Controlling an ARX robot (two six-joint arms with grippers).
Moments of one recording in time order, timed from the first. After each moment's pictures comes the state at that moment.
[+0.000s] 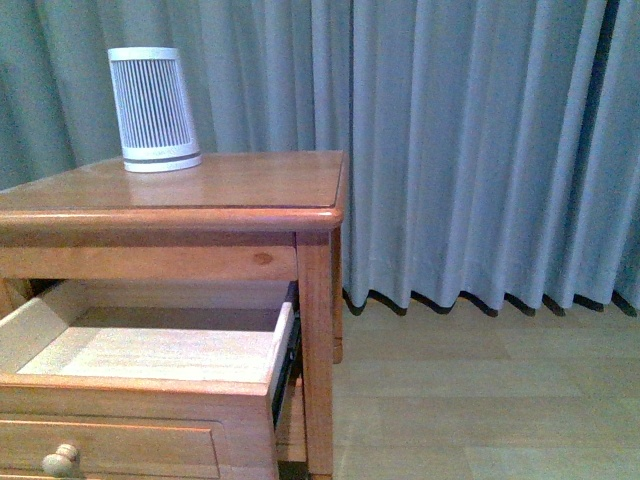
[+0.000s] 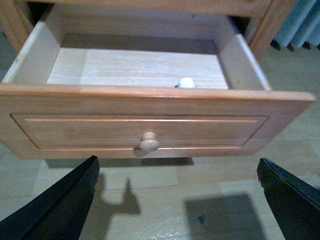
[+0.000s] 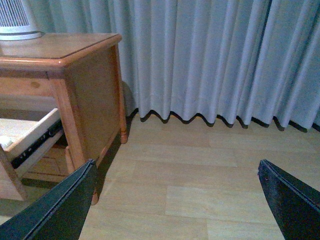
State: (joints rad) left arm 0.20 1.15 0.25 0.52 0.43 0.06; right arm 0.00 0.00 0.02 0.00 0.00 0.00
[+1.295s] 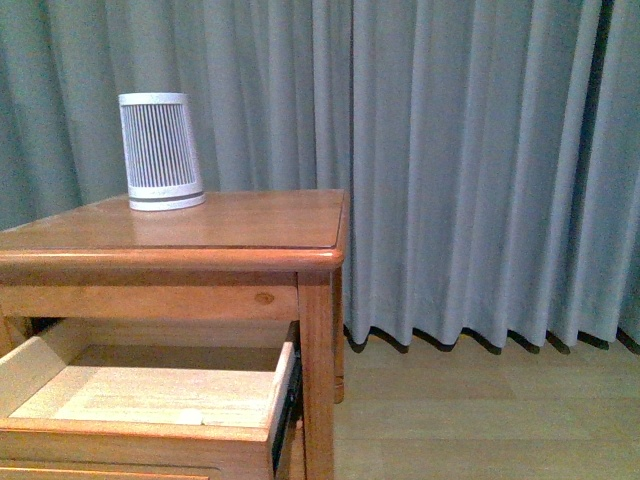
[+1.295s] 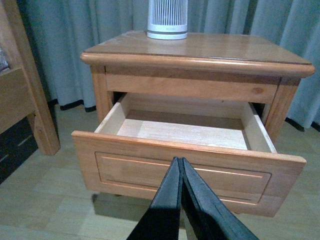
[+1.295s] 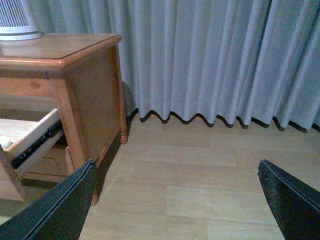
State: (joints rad) left arm 0.00 0.20 0.01 0.20 0.00 -0.01; right arm 0.00 0.00 0.02 0.00 0.00 0.00
